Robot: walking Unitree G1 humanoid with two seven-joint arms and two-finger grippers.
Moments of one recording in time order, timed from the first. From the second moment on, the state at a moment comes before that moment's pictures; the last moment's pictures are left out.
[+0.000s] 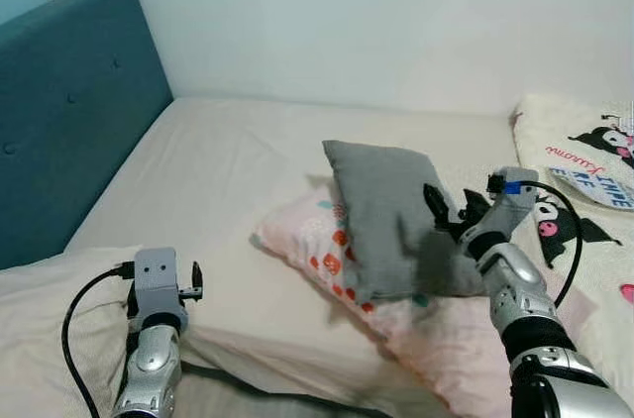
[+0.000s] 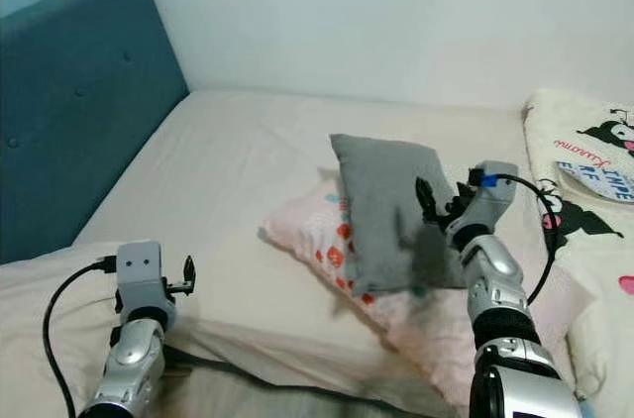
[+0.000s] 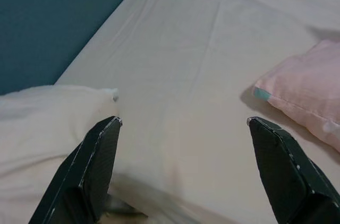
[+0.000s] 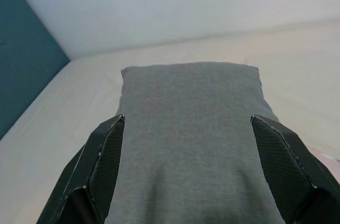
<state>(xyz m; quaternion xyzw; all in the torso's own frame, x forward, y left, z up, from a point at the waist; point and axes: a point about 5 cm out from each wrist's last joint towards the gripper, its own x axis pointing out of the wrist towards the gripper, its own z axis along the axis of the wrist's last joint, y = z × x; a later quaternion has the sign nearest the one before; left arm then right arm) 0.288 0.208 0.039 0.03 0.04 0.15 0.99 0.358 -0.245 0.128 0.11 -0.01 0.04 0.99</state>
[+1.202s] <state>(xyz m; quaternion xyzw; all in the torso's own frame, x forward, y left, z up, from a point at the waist) 0.292 0.204 0.044 0.02 0.04 0.16 0.99 0.358 -0.222 0.103 0.15 0.08 0.07 0.98</state>
